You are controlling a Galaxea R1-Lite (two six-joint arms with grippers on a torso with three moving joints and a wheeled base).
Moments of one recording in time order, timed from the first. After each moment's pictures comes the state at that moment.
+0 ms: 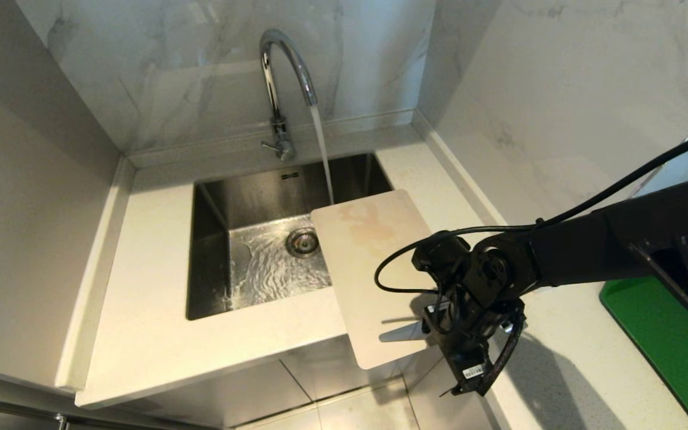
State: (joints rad) left arm 0.02 0.00 0.00 0.00 0.01 -0.01; right arm 0.44 2.02 -1.32 0.53 -0.06 1.66
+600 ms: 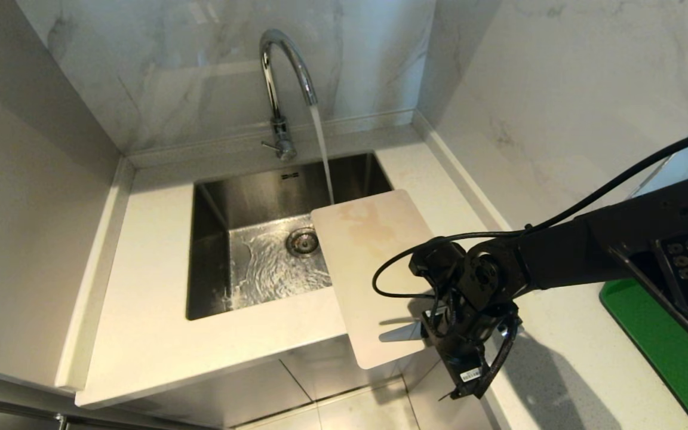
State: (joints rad) left arm 0.02 0.00 0.00 0.00 0.01 -0.01; right arm 0.44 2.05 -1.33 0.52 -0.06 1.66
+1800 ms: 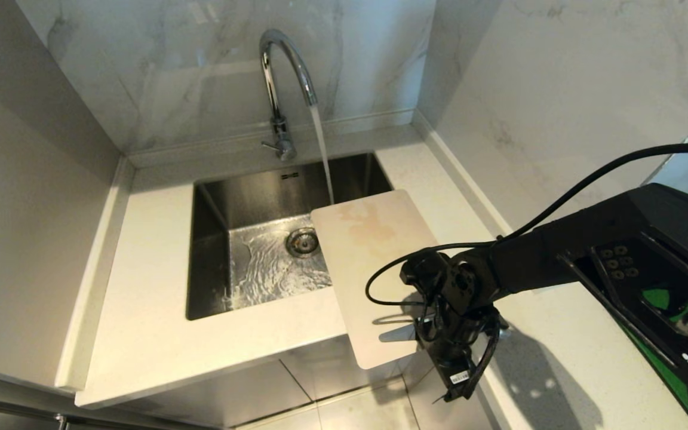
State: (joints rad) left arm 0.02 0.00 0.00 0.00 0.01 -0.01; right arm 0.44 2.15 -1.38 0.52 -0.07 1.66
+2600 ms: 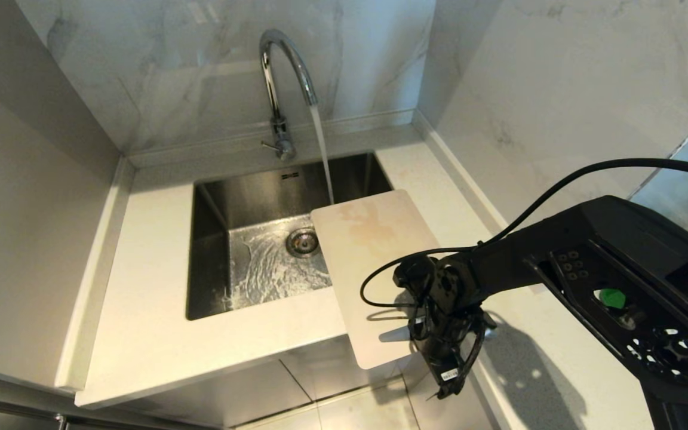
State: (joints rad) left arm 0.02 0.00 0.00 0.00 0.01 -0.01; right arm 0.43 2.24 -1.46 0.53 -0.07 1.65
